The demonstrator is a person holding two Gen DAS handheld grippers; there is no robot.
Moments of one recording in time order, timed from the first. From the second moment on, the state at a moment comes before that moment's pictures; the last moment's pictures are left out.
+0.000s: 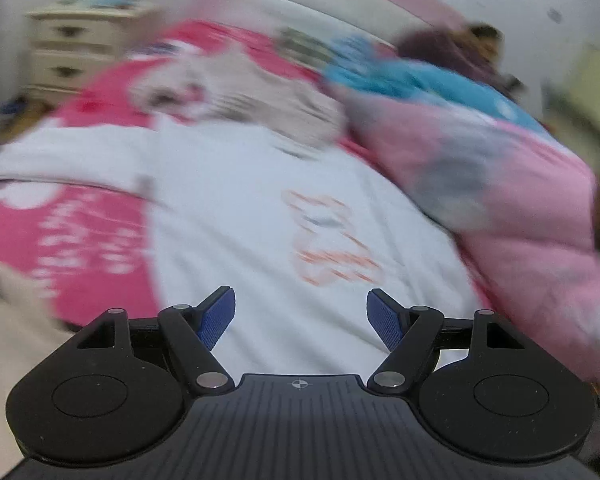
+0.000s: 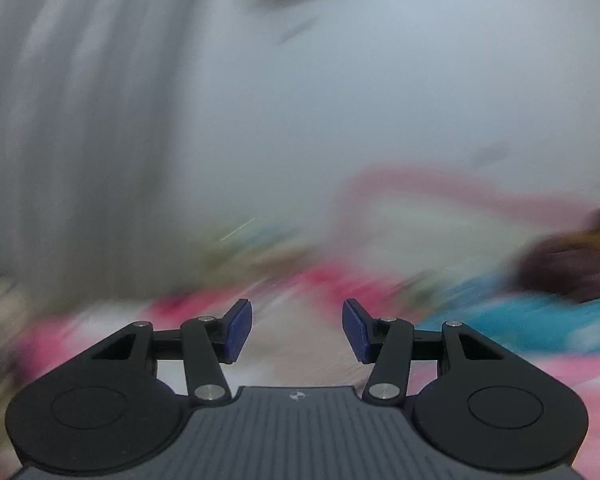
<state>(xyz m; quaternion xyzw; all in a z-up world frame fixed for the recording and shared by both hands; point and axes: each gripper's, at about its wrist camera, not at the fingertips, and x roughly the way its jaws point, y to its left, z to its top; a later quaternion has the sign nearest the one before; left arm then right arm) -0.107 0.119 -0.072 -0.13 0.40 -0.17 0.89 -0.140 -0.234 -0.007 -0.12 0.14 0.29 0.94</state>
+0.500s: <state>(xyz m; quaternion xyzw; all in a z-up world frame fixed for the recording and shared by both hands) -0.101 0.166 -0.102 -0.19 0.44 -0.12 0.87 -0.237 0.001 -0.212 -0.27 0.29 0.49 0.77</state>
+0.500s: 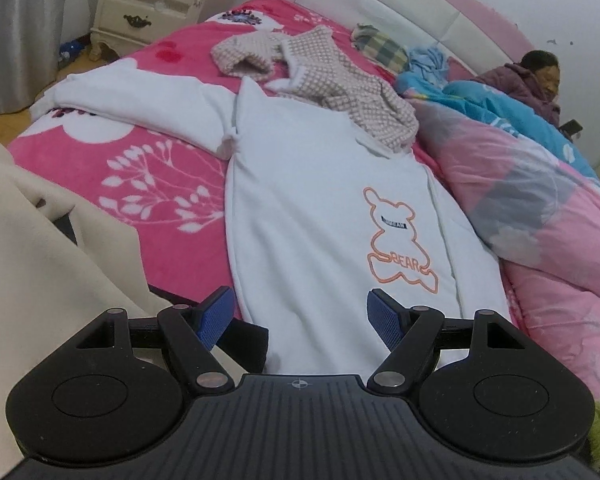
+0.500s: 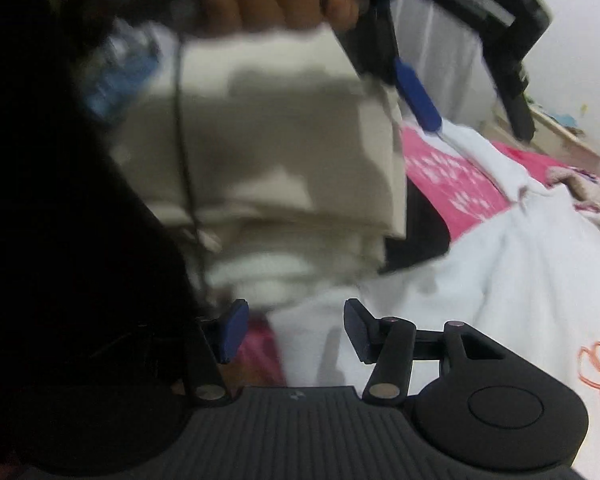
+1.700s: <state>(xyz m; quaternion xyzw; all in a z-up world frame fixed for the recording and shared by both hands) -0.093 0.183 -0.103 -0.18 0.41 -0.13 0.88 -0.186 0.020 -0.194 -0.10 0.35 0.52 0.77</state>
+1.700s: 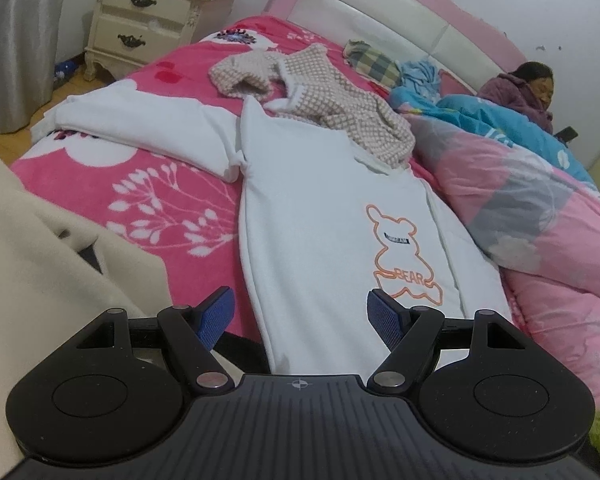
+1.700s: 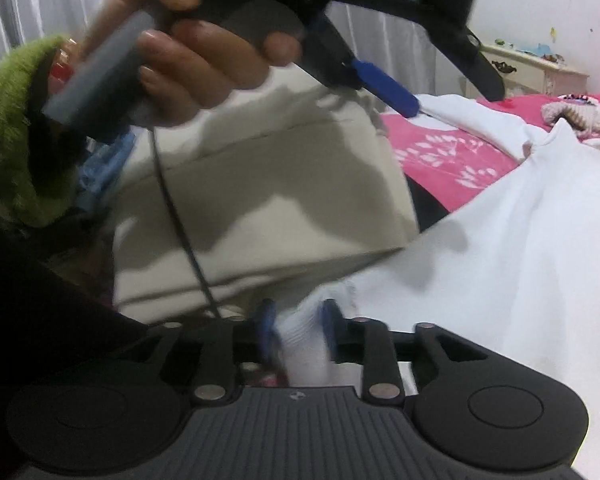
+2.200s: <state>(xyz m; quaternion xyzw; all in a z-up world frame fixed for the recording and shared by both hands) -0.102 0.082 -0.109 0.01 0.45 -0.29 0.84 -0.135 -0.135 -0.162 -0.11 0.40 0.32 0.85</state>
